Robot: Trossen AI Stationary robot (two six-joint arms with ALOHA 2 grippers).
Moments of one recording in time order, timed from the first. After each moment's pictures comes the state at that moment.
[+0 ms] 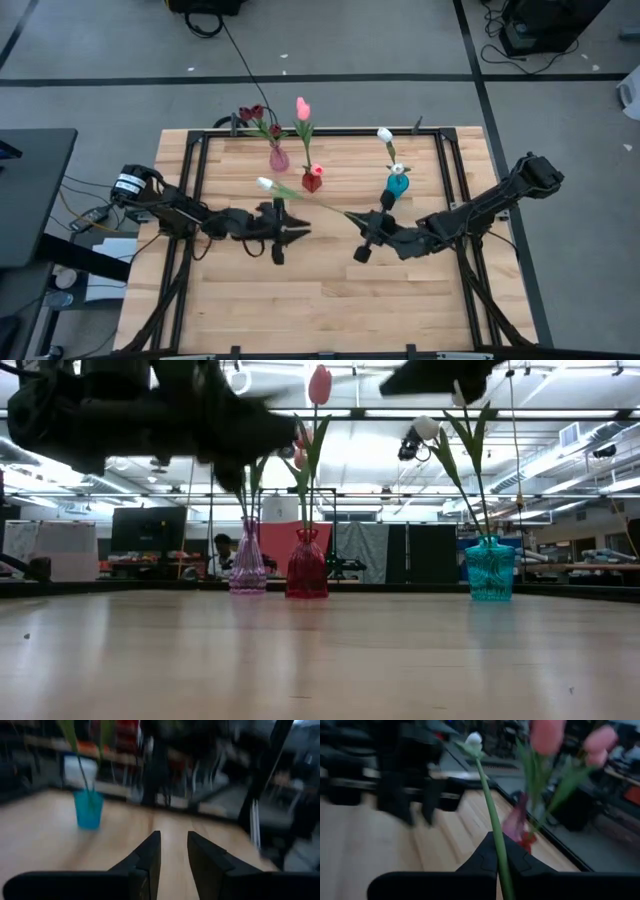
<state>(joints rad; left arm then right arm) -0.22 1.58 0.40 1.20 -0.26 -0.21 0.41 1.39 0.83 0.18 0.92 0.10</state>
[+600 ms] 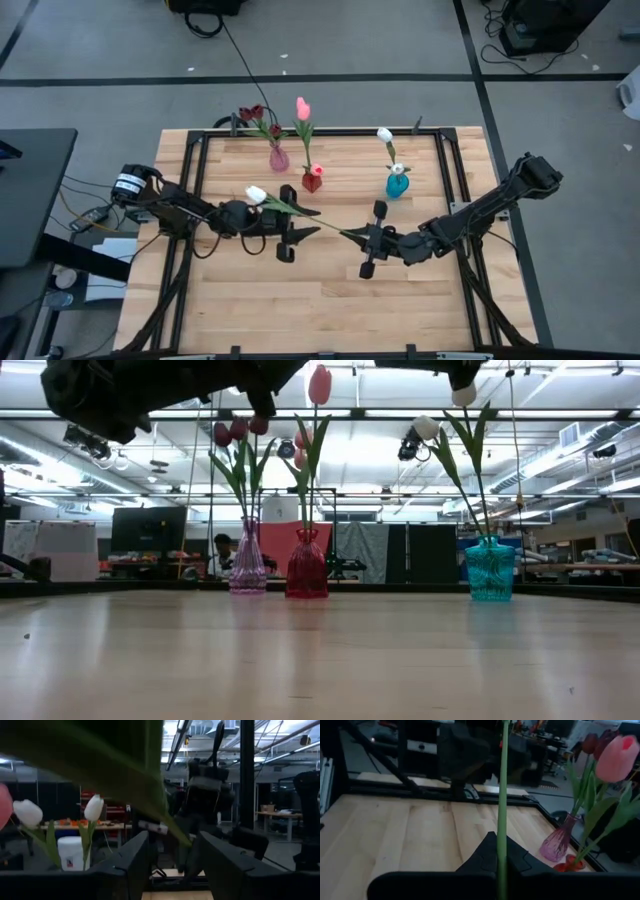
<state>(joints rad) -0.19 1.58 0.60 1.35 -0.17 0.05 0.47 1.41 0.83 0.33 0.76 -0.02</state>
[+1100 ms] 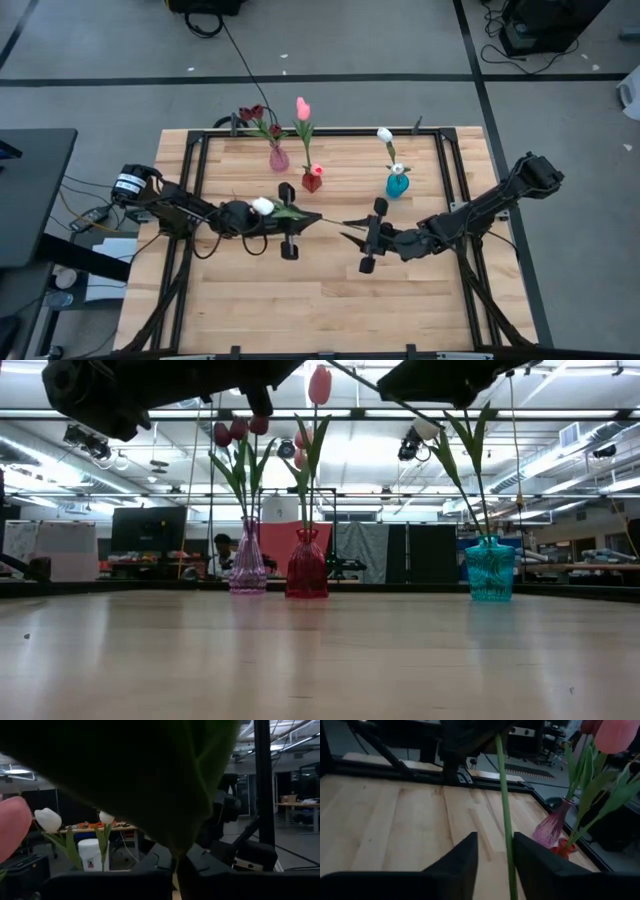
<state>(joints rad) -0.19 1.58 0.61 1.33 -0.24 0.15 0.44 1.40 0.78 0.30 0.74 0.00</state>
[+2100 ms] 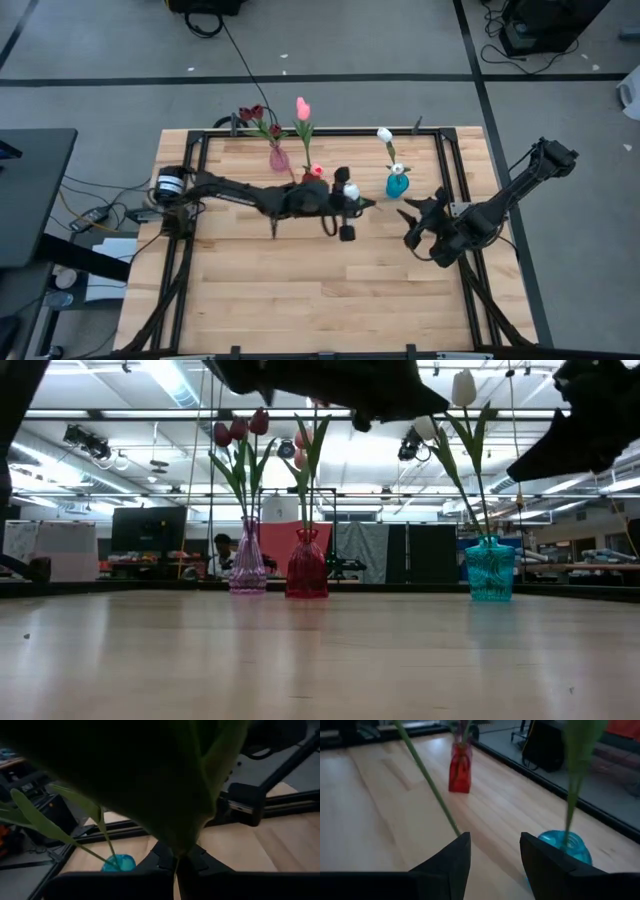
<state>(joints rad) -0.04 1.85 1.30 0.43 -0.17 0.21 0.64 0.96 0.54 -0.70 1.11 1.01</state>
